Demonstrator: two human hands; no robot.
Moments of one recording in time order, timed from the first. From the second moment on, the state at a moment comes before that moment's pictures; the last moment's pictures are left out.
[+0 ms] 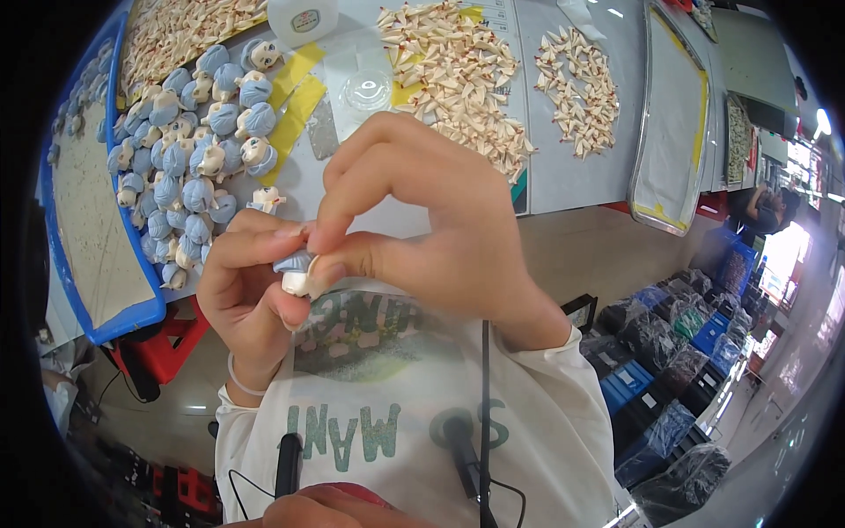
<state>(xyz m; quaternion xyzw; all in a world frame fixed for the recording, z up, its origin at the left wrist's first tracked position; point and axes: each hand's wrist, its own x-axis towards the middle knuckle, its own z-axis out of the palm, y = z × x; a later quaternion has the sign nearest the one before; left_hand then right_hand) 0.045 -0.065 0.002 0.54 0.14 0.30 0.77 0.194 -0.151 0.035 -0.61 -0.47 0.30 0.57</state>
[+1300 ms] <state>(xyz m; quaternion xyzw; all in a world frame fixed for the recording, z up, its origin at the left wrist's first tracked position) 0.048 -0.005 0.012 0.92 0.24 0.27 0.14 0.280 -0.059 0.023 -0.68 -0.50 0.29 0.45</state>
